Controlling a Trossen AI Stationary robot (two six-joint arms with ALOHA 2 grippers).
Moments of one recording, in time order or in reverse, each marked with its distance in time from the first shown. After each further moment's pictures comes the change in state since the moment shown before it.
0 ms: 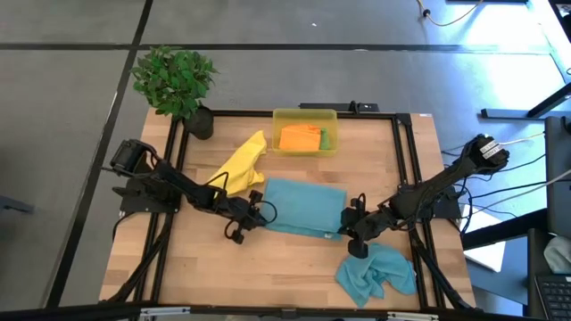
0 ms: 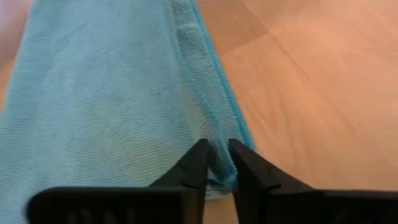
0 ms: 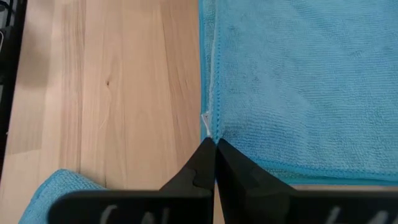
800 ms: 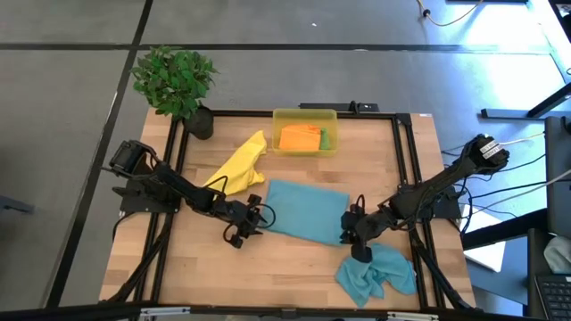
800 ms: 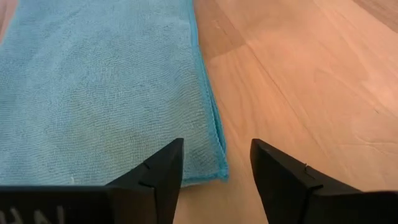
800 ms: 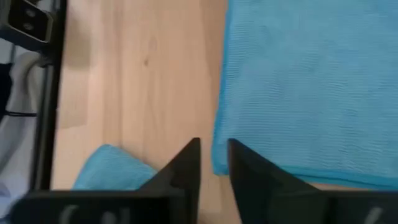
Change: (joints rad) left arm -0.043 0.000 0.000 0.004 0.004 -0.095; right arm 0.000 0.000 0.000 0.025 -0.148 0.015
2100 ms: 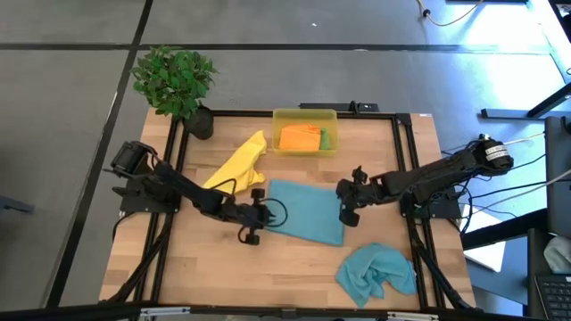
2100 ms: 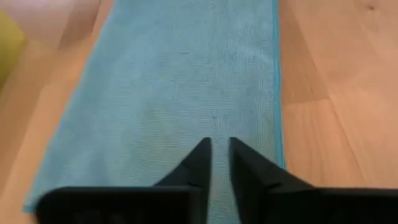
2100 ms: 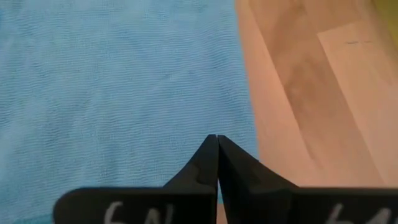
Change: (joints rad) left arm -0.014 0.016 0.189 -0.214 -0.251 -0.199; right arm -0.346 -0.024 0.032 -0.252 0.194 -0.258
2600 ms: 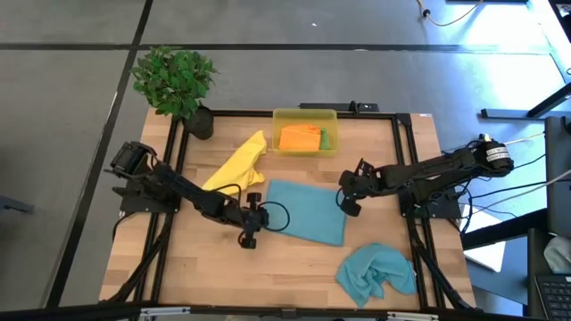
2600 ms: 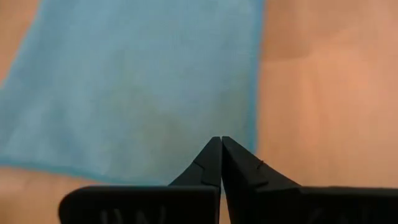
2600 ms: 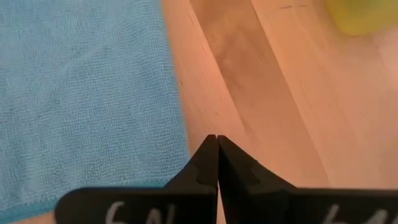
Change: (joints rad) left arm -0.024 0.000 0.060 -0.229 0.060 -0.145; right arm -0.111 0.000 -0.001 -0.117 0.042 -0.024
